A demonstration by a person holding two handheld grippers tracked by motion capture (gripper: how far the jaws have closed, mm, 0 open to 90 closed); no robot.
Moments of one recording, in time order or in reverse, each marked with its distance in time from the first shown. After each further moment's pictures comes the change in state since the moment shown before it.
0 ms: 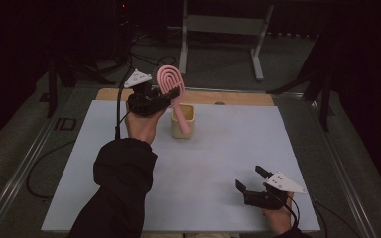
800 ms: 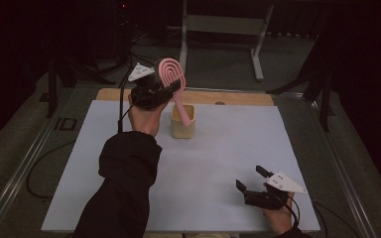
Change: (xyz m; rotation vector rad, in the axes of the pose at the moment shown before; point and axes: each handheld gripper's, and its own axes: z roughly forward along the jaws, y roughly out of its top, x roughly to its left) left arm 0.002 0.011 0.013 -0.030 0.042 0.007; right arm -0.001 0.000 -0.001 -0.003 -0.005 0.001
